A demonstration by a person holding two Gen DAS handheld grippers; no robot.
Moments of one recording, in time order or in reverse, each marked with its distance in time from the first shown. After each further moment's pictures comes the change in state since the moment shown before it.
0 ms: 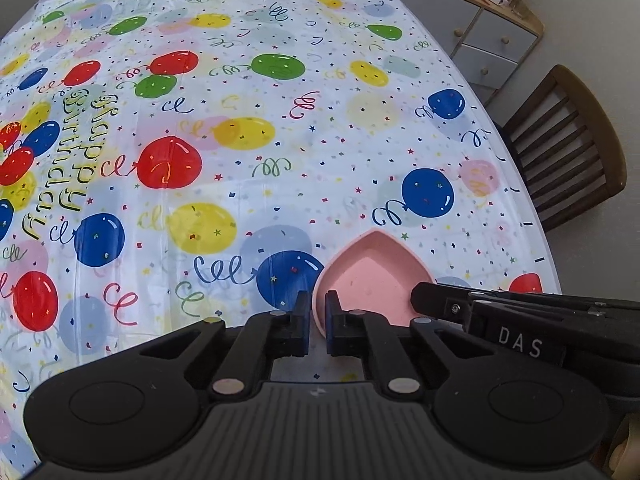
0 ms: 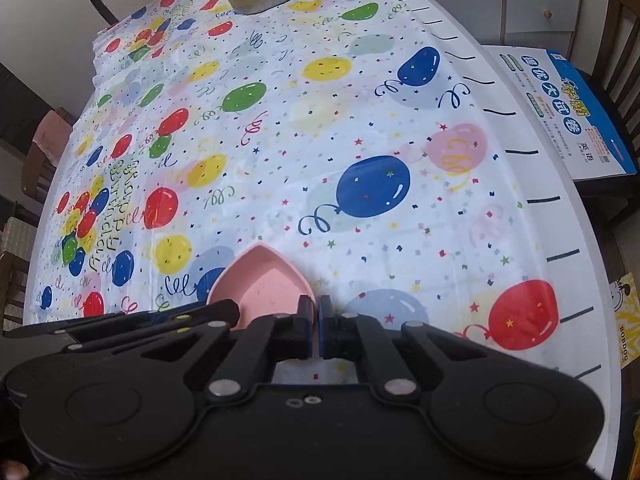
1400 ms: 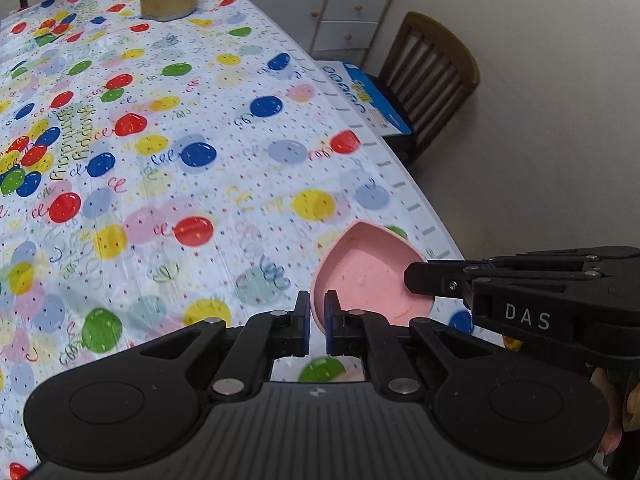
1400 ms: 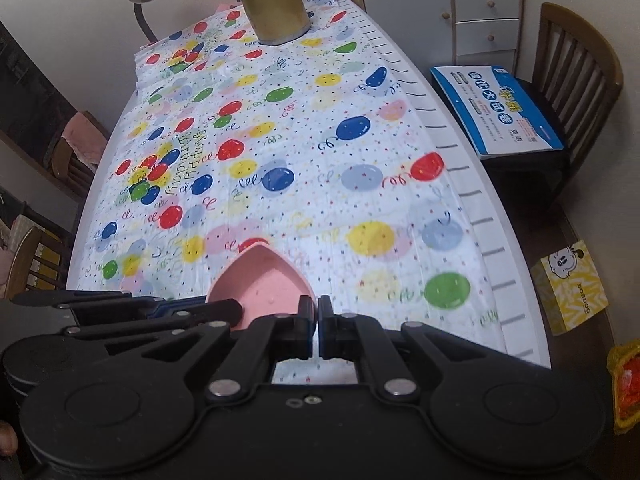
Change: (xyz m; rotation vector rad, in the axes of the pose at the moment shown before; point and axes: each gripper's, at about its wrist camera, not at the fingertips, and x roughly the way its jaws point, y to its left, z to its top) left arm -0.184 -0.044 -0.160 0.290 0.003 -0.174; right arm -0.183 0.040 -0.158 0.017 -0.104 -0.061
